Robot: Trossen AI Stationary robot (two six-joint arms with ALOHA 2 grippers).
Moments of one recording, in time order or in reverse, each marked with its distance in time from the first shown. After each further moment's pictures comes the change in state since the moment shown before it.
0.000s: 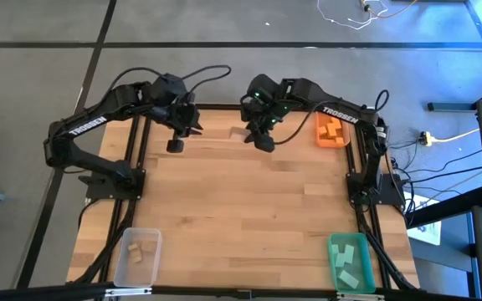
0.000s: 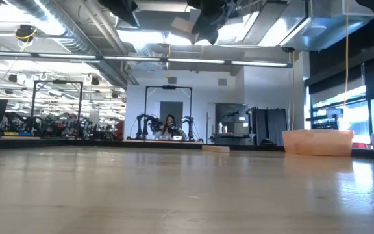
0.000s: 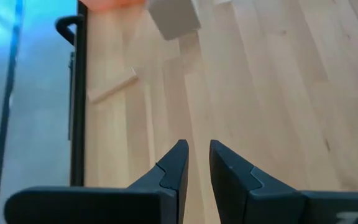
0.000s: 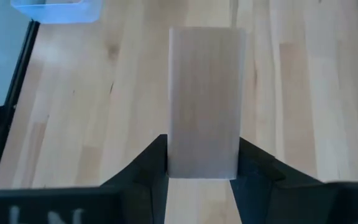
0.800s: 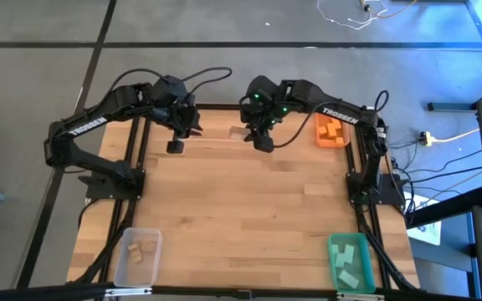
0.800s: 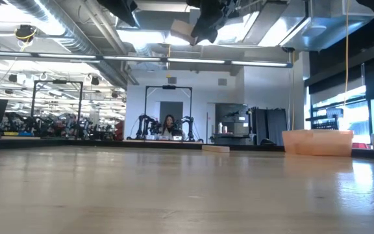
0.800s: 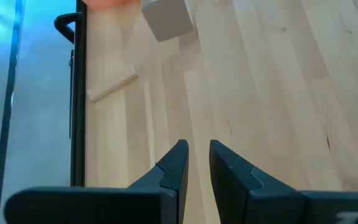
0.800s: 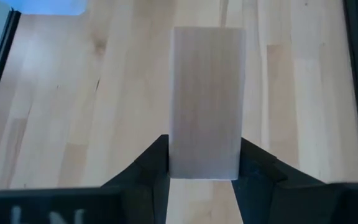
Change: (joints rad) left arm -0.017 0.000 0.000 -0.009 -0.018 -0.004; right arm 0.018 0.000 0.000 0.004 0.065 -0.032
